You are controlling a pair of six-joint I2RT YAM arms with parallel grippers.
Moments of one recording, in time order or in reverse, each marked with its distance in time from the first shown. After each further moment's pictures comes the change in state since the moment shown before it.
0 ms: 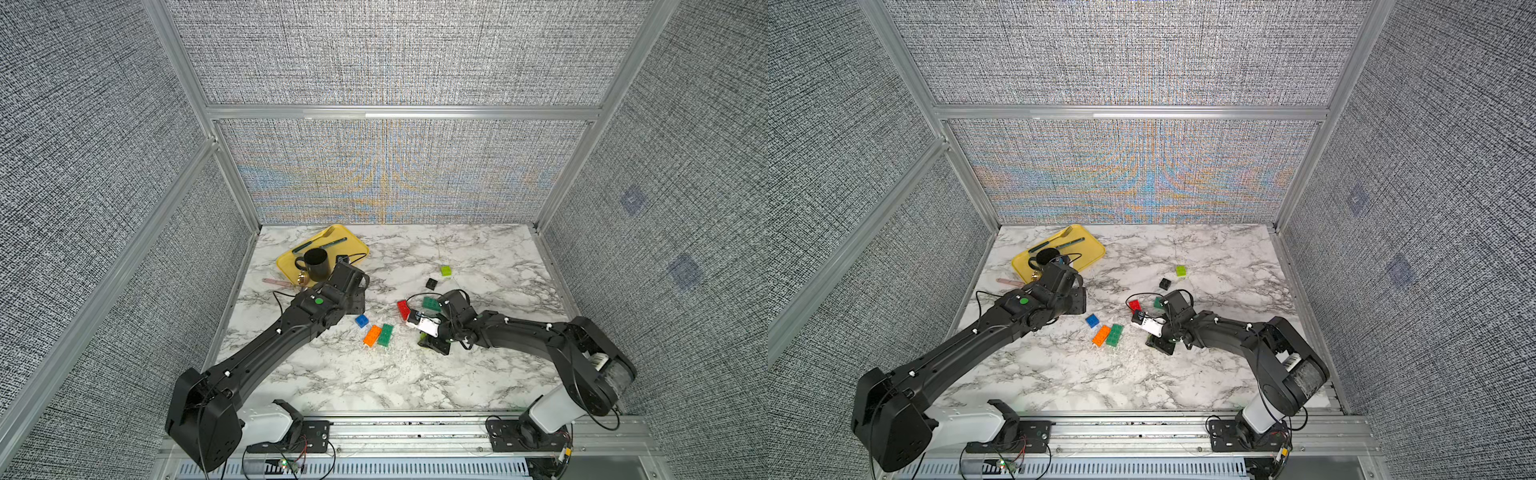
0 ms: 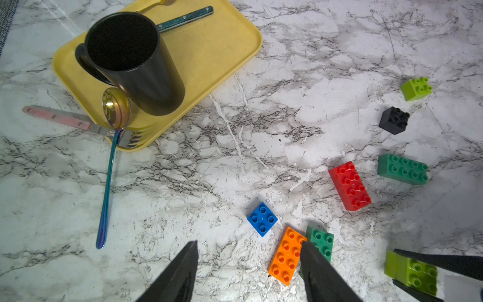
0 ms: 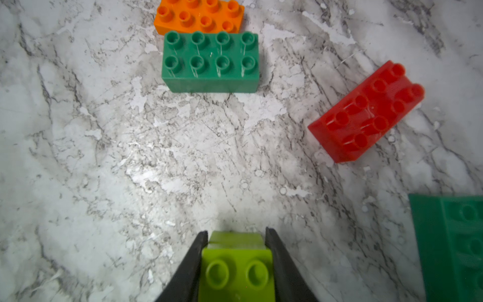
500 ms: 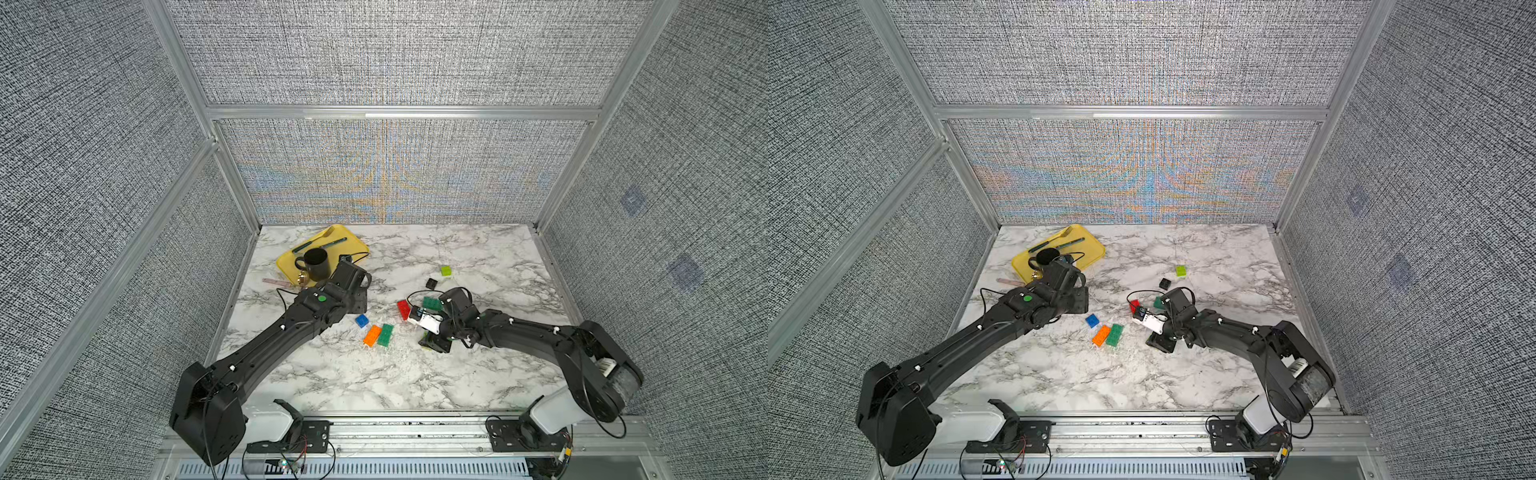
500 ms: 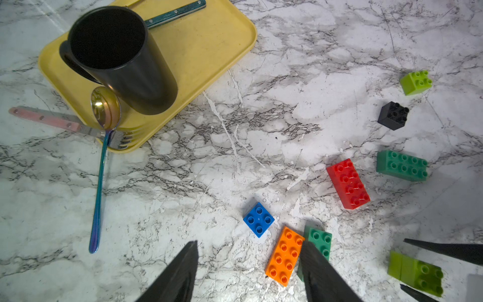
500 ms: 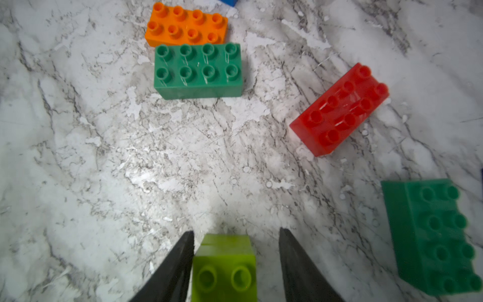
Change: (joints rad) left arm 0.000 0.022 0.008 0.002 0.018 0.011; right arm -0.007 -0.047 0.023 -0.026 0.011 0.042
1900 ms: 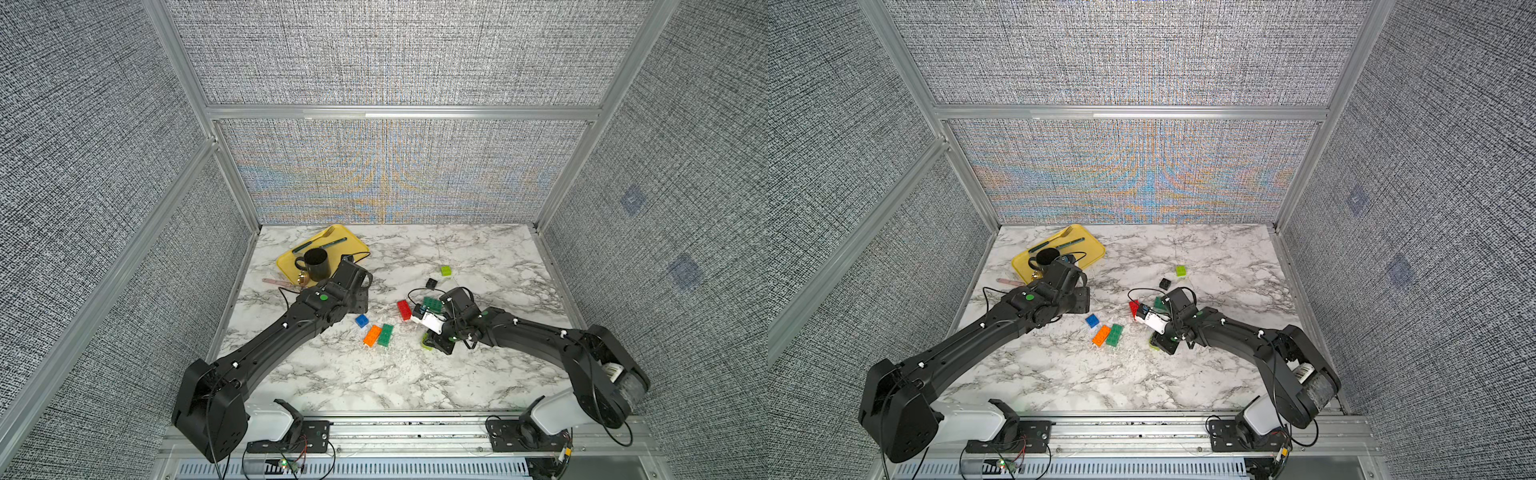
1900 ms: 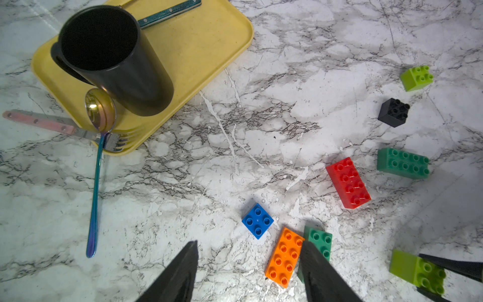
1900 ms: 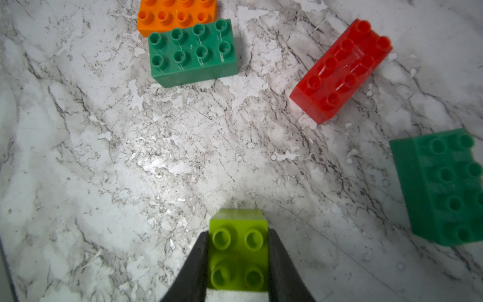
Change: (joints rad) left arm 0.000 0.019 0.005 0.008 0.007 0.011; right arm 0.013 -0.020 0.015 -0.122 0.039 0.106
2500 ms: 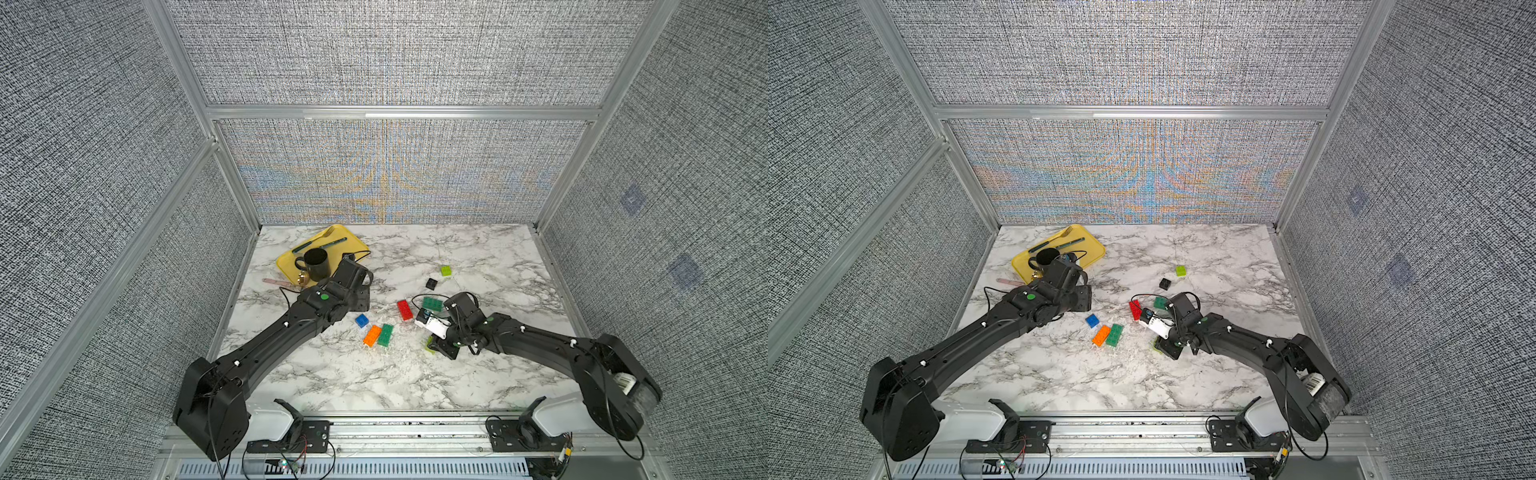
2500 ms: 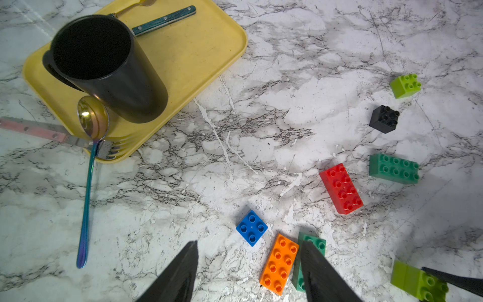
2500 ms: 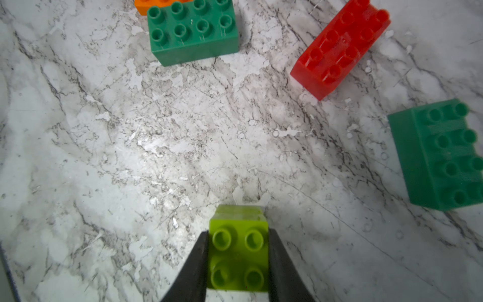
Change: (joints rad) left arm 0.000 0.009 0.001 0.033 0.013 0.003; right arm 0.006 -0.069 -0.056 -0.011 0.033 0.008
